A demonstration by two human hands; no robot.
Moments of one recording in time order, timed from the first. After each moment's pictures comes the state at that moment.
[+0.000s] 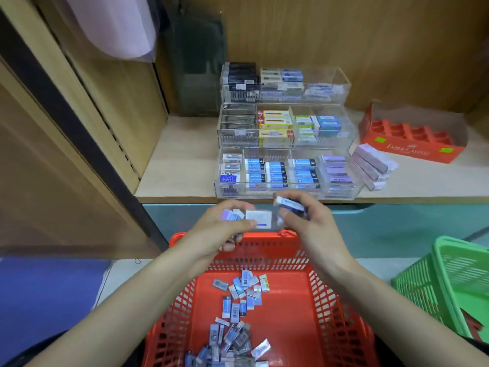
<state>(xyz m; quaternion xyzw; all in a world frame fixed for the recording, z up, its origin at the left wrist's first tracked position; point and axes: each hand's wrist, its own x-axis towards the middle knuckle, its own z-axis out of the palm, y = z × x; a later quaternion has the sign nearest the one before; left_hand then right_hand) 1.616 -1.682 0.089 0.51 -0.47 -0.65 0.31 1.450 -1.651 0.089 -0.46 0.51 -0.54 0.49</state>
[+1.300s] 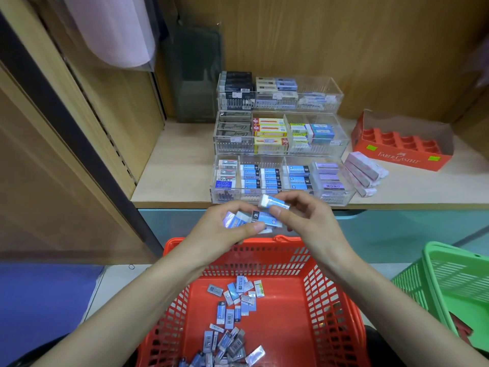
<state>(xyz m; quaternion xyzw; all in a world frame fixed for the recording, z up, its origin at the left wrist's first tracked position) 1.609 -1.671 0.112 0.47 -0.58 -0.57 0.33 1.439 -1.652 0.115 -0.50 0.52 -0.51 0.47</state>
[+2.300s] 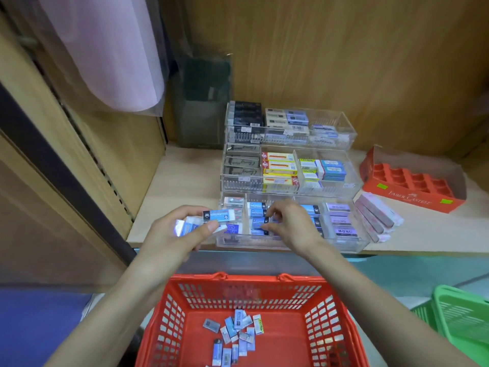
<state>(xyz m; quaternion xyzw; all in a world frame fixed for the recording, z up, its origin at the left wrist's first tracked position) 1.663 -1.732 0.133 0.55 -0.49 -0.51 0.45 1.441 -1.787 0.087 -0.68 0.67 -0.19 0.22</state>
